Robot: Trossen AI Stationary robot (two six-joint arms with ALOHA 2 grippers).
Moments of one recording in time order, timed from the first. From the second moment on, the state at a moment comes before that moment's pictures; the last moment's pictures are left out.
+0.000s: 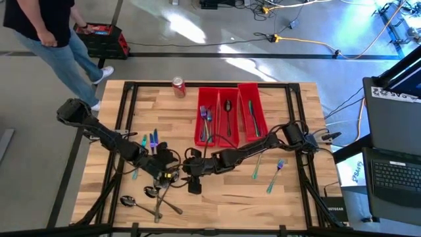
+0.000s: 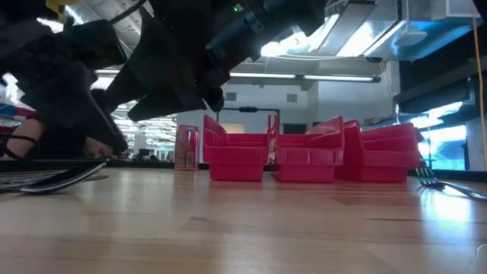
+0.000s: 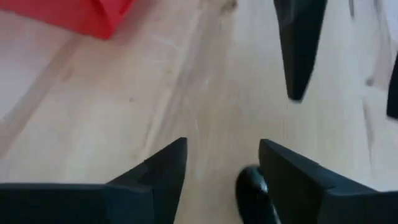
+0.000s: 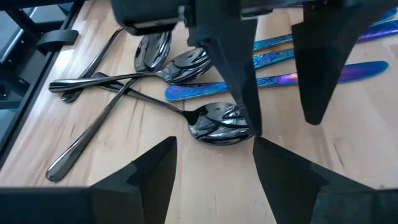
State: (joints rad) left arm -0.54 1.33 0.46 0.06 -0.48 -0.61; right arm 0.29 2.19 1.56 -0.02 0.09 0.29
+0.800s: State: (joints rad) left arm -0.59 1.33 0.47 0.00 -0.42 -0.65; right arm 0.32 2.17 1.56 -0.09 0.07 0.21
